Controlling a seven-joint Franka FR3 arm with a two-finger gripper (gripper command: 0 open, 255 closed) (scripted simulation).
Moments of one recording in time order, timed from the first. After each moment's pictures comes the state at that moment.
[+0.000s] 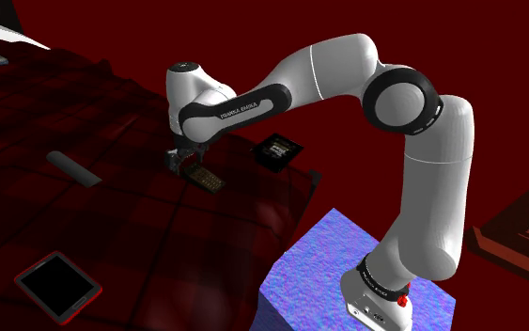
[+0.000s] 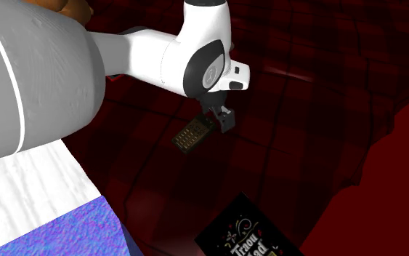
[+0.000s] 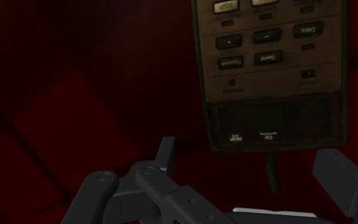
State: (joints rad) arm 0.15 0.49 0.26 -1.70 -0.27 2.17 0.43
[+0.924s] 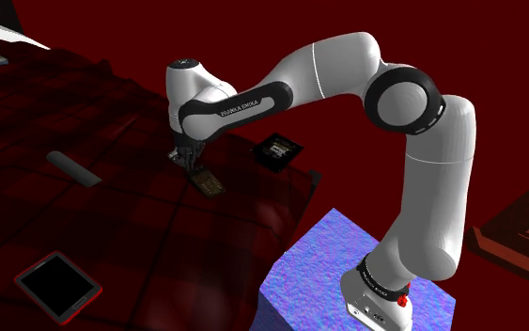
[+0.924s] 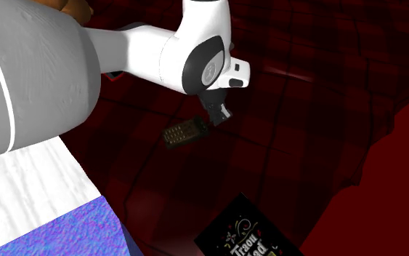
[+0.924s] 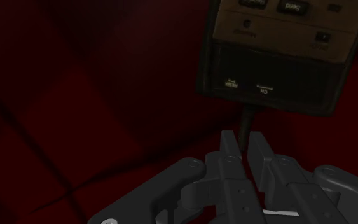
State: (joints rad) arm 0.15 0.48 0.26 -1.69 -0.27 2.16 0.42
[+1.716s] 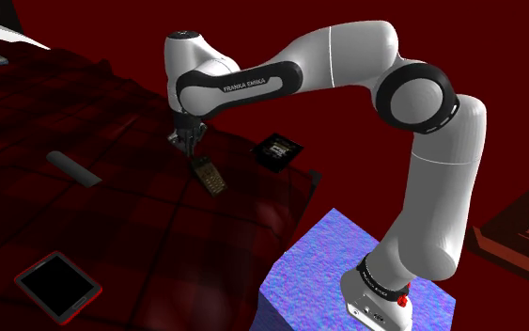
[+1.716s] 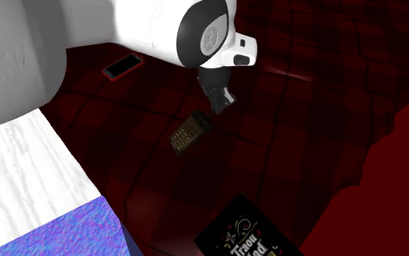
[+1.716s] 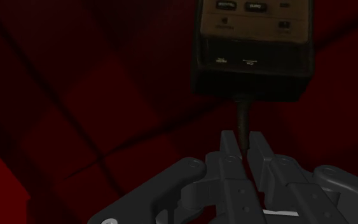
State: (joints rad) arm 0.15 0.42 0.27 -1.62 -0.24 2.04 0.39
